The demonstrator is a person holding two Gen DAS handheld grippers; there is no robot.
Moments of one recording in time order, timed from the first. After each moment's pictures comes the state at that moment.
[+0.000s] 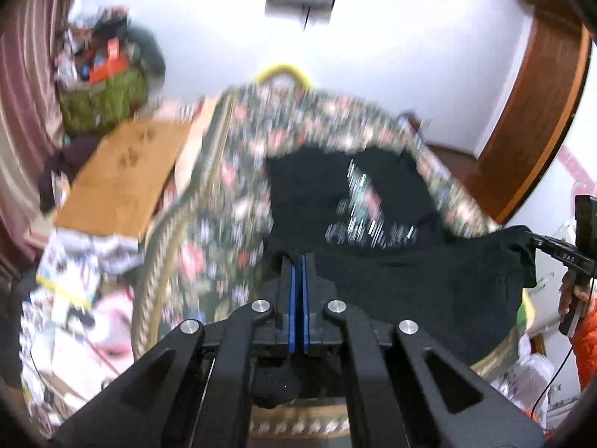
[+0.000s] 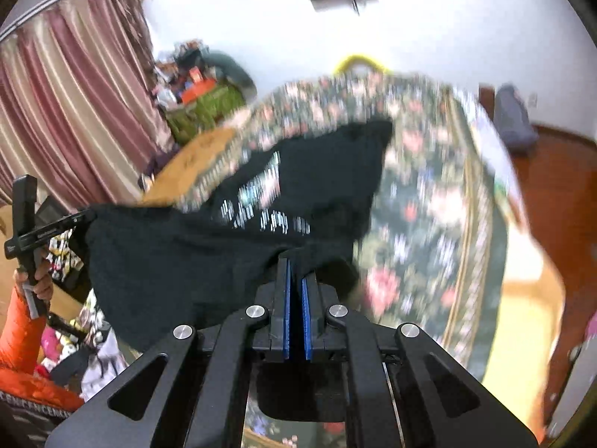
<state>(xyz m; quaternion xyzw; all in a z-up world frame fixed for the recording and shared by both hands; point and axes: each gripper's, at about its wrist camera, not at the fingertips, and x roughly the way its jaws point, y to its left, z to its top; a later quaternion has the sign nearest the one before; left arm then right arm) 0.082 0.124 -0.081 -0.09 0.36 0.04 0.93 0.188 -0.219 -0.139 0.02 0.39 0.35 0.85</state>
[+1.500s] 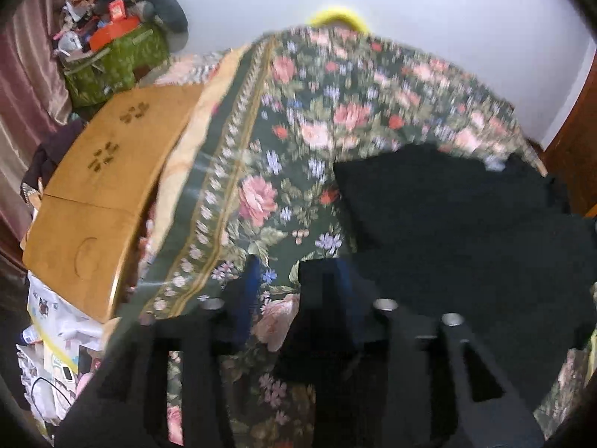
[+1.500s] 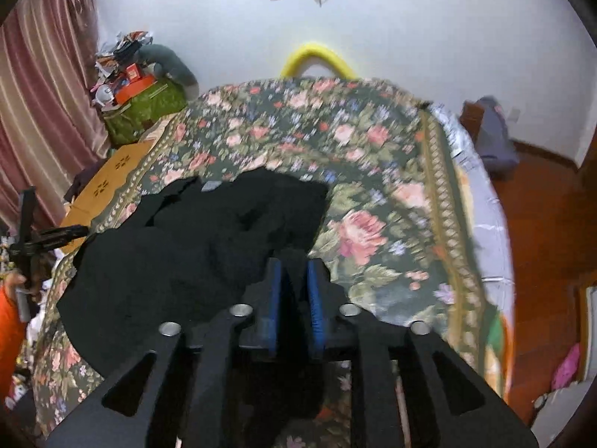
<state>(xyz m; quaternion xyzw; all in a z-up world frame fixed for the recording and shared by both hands) 0.347 0.223 -0.219 -0.09 0.45 0.13 0.88 0.404 -0.186 -0.178 -0.03 0.41 0.26 0.87</state>
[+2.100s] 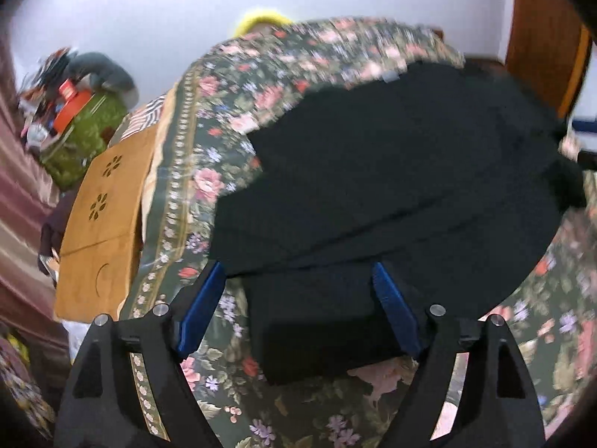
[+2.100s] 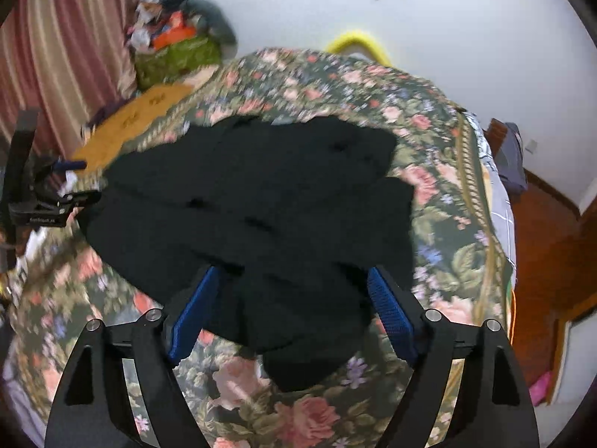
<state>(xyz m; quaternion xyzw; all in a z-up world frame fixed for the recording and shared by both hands) 0.299 0.112 -0.231 0.08 0.49 0.05 0.87 0.319 -0.135 -0.205 -0.15 0.42 0.30 0.84</state>
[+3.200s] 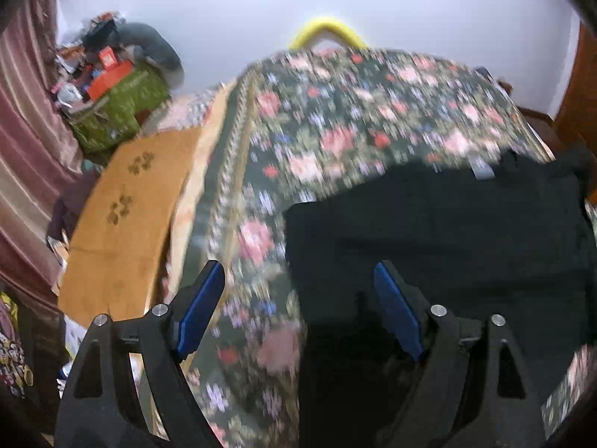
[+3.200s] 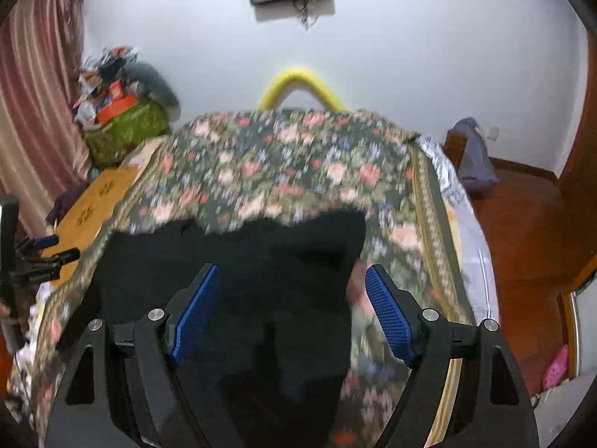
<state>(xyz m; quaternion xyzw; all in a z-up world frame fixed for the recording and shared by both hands) 0.377 0.184 -0.202 -0.01 0.46 0.13 0.88 0.405 -0.146 -0.154 -0.04 0.39 0.22 0.89</state>
